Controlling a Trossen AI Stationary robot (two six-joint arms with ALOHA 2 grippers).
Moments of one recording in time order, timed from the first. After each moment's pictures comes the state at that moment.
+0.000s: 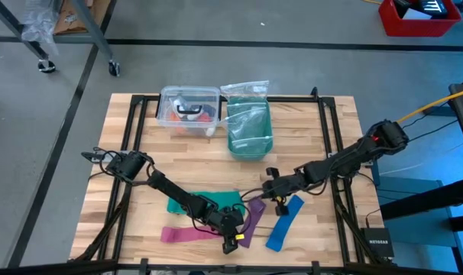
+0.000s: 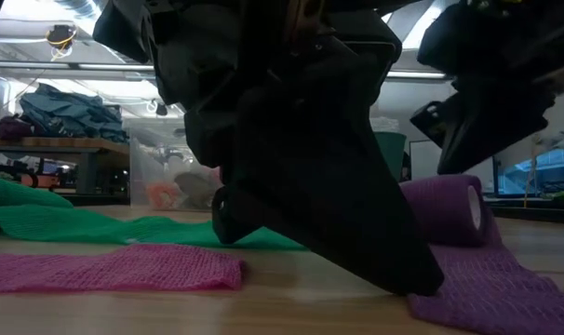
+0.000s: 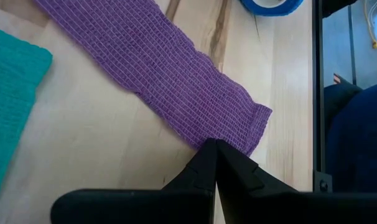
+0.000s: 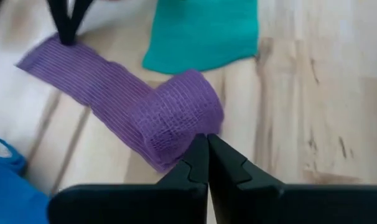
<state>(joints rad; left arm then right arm) -0.49 2.17 1.35 0.06 0.00 -0.83 0.37 1.47 0.66 -0.05 0.04 0.21</state>
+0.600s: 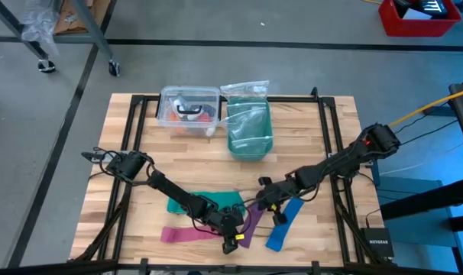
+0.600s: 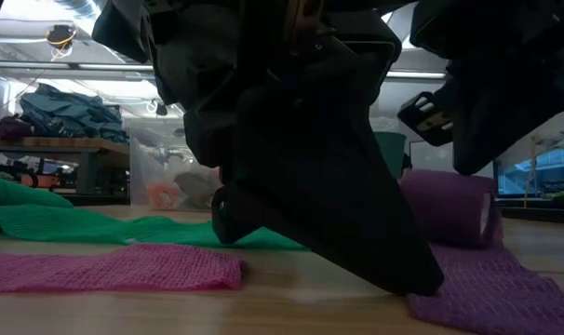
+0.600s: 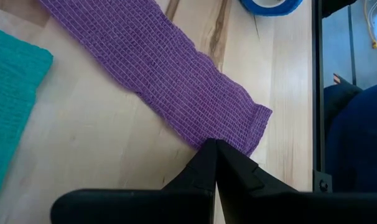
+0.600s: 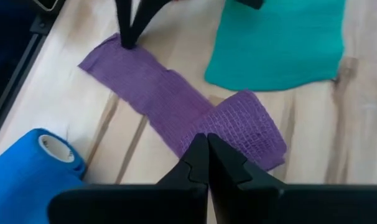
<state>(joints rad) -0.49 2.18 1.35 0.06 0.00 -0.83 0.41 1.59 0.81 -0.13 -0.10 0.18</state>
